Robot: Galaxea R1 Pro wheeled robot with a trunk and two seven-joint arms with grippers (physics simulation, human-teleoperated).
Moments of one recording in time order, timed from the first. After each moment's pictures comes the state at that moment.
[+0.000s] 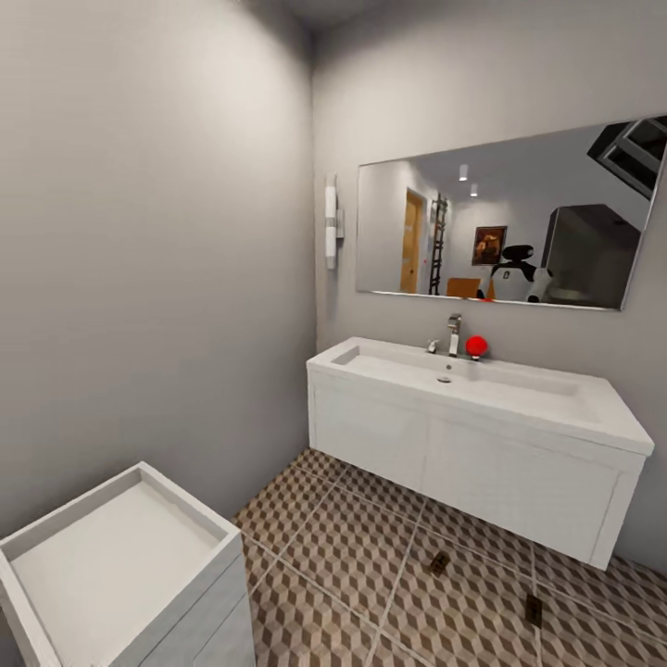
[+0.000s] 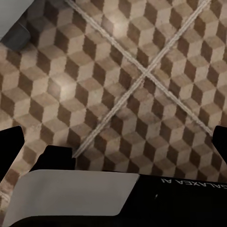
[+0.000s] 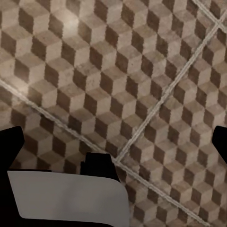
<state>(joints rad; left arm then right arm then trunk) -0.21 -0.05 0.38 0.00 -0.18 -0.06 -0.02 -0.24 0.04 -0.18 0.03 0.33 -0.04 -0.16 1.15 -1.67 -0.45</state>
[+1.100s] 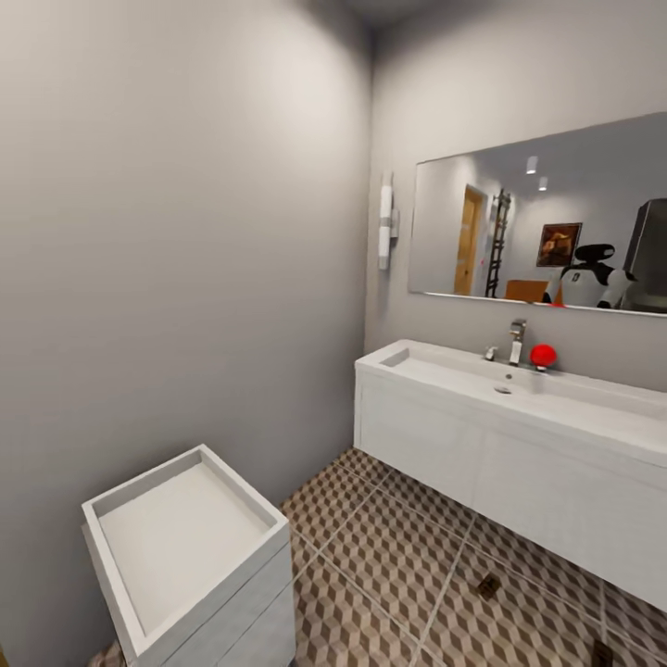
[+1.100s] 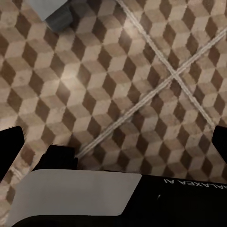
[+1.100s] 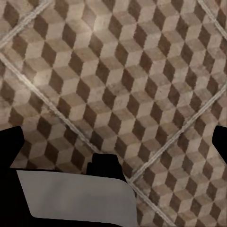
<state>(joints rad) -0.21 -0.05 0.38 0.00 -0.18 -0.06 -0.02 -0.24 0.06 -0.18 0.03 0.33 -0.04 -0.16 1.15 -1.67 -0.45</state>
